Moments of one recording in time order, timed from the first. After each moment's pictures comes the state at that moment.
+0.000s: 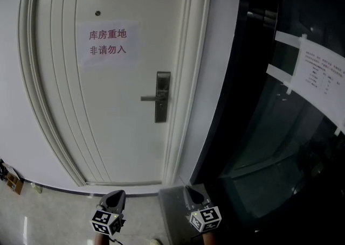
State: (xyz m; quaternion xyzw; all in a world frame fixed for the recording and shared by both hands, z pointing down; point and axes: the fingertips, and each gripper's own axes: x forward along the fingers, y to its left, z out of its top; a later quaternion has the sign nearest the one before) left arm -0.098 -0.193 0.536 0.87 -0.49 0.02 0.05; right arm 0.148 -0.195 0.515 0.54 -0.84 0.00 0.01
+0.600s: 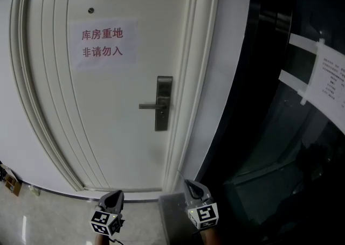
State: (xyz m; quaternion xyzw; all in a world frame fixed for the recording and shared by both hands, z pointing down) left arm -0.098 -0.275 0.544 0.86 -0.51 0.02 0.06; right arm 0.145 -0.291 0.487 0.53 -0.84 -0.11 0.05
